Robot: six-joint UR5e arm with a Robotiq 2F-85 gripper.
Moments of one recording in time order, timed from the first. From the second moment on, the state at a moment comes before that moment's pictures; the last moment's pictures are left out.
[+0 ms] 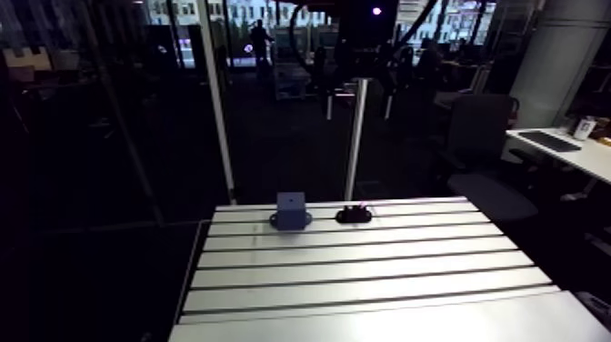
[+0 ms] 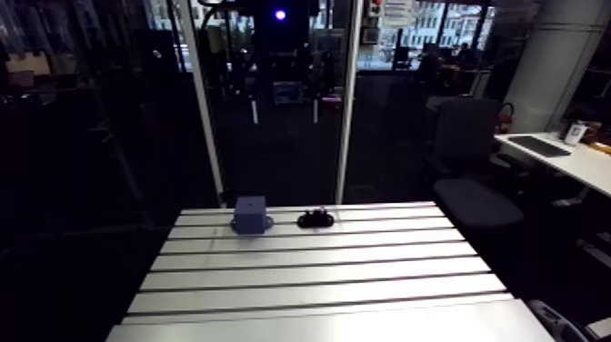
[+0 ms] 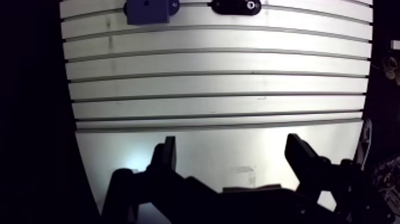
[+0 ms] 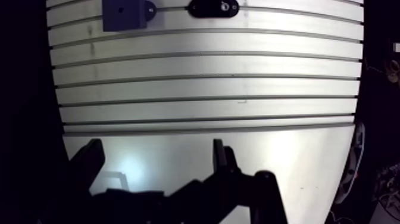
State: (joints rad) arm -0.10 -1.51 1.51 -1.59 -1.59 -1.65
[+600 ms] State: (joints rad) arm 0.01 -1.43 1.42 -1.57 -1.58 -1.64
